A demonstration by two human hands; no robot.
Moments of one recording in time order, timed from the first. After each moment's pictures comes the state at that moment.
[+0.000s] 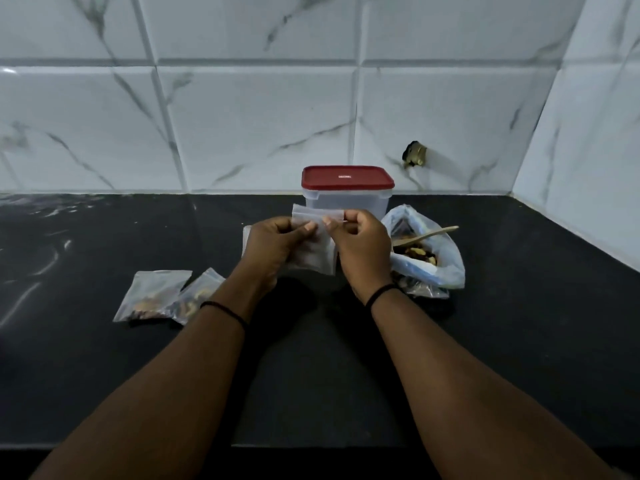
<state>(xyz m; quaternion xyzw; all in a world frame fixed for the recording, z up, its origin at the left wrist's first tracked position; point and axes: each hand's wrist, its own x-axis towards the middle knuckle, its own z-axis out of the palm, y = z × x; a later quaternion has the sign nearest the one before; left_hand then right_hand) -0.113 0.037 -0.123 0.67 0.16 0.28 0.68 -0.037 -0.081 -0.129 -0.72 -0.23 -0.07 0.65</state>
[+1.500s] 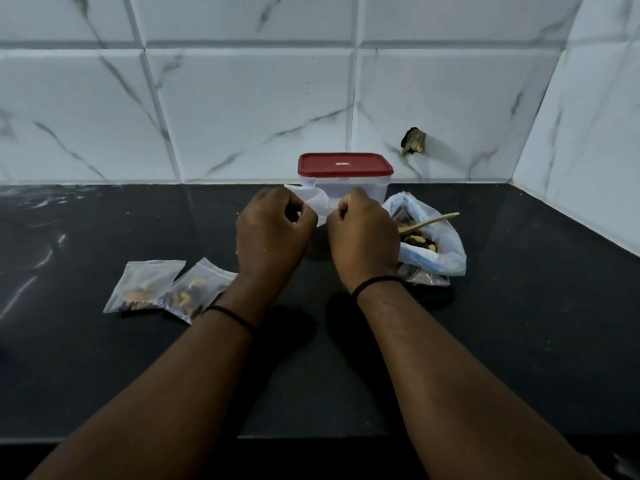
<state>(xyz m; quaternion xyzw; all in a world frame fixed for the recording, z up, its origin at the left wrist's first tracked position) -0.125 0.011 -0.116 0.80 0.18 0.54 0.20 -0.053 -0.088 -0.117 -0.84 -0.25 -0.31 0.36</state>
